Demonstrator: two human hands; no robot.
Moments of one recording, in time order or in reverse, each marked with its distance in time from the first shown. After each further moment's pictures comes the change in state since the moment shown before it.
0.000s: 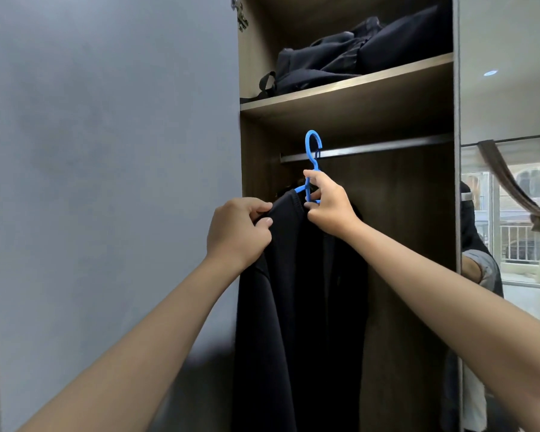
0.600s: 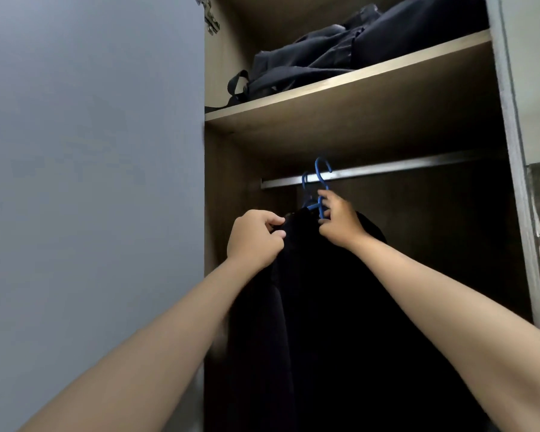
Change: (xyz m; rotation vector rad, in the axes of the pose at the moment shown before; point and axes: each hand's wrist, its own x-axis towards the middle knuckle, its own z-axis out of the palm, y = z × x) left_hand 0.128 -0.048 0.151 -0.055 -0.092 0.006; right_hand 0.120 0.145 0.009 -0.037 0.060 0.119
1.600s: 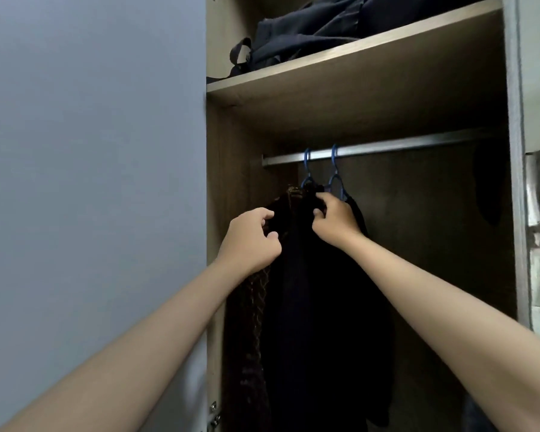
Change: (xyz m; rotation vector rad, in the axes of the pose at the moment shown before) left_hand -0.048 -0.008 -0.006 0.043 -0.121 -0.076; right_hand -0.043 0.008 0.016 -0.140 -0.020 0.096
